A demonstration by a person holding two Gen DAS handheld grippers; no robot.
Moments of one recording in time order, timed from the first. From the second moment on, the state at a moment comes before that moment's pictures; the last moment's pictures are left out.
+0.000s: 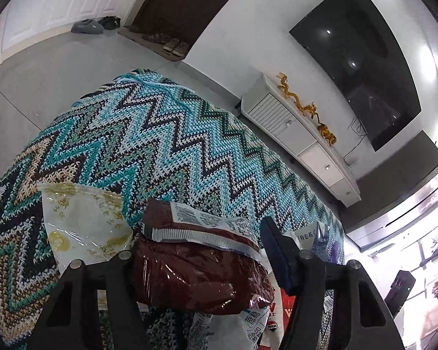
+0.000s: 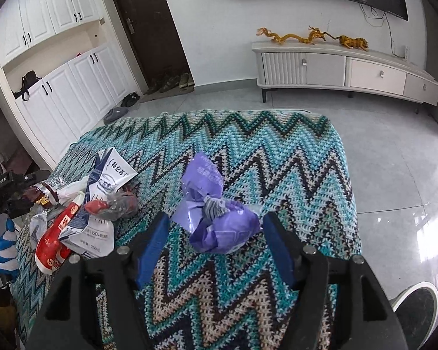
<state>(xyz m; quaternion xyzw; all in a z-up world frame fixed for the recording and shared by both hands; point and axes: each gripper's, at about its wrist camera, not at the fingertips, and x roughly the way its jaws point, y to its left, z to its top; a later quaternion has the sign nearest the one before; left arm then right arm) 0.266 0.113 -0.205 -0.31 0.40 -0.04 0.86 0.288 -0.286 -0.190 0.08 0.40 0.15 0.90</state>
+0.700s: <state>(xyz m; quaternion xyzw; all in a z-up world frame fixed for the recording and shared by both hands) 0.230 0.096 -0.160 -0.29 0.34 -0.12 0.89 0.246 -0.282 -0.158 0.07 0.36 0.17 0.91</state>
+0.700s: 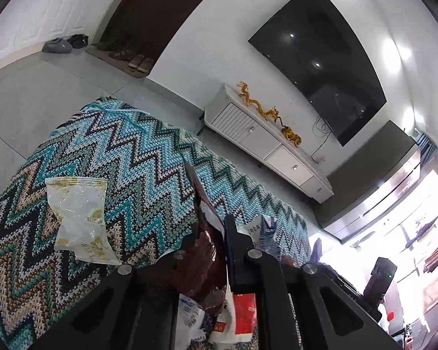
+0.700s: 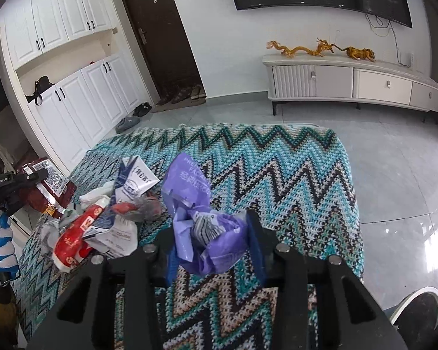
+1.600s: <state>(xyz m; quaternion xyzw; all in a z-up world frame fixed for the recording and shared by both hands) 0.101 -0.053 -0.037 -0.15 0.31 -0.26 0.90 0.027 -0.399 -0.057 0.10 0.22 0.10 0.97</state>
